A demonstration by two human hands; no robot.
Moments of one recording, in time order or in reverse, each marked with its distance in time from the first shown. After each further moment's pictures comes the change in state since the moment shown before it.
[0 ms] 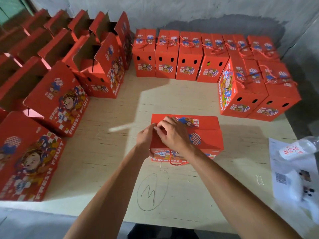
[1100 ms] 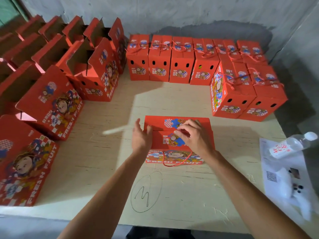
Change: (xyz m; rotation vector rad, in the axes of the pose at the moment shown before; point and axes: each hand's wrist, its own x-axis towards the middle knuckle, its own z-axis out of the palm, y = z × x) left_hand 0.001 -0.017 0.020 0.267 0.198 0.518; right_hand -0.045 0.077 -0.054 0.016 0.097 0.003
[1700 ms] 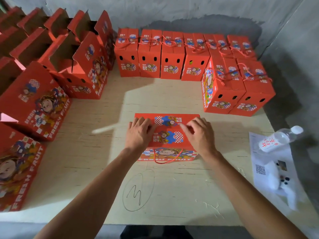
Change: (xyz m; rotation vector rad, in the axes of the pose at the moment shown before) left_hand 0.005 0.001 0.009 0.622 0.017 0.733; right_hand -0.017 0.031 -0.015 -0.153 0.146 0.142
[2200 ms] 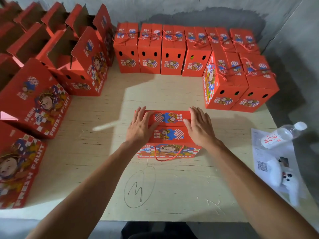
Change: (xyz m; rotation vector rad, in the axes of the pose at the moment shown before) left_hand 0.013 -0.009 0.006 -0.093 -0.260 -0.116; right_hand 0.013 0.009 0.007 -0.173 -0.382 0.123
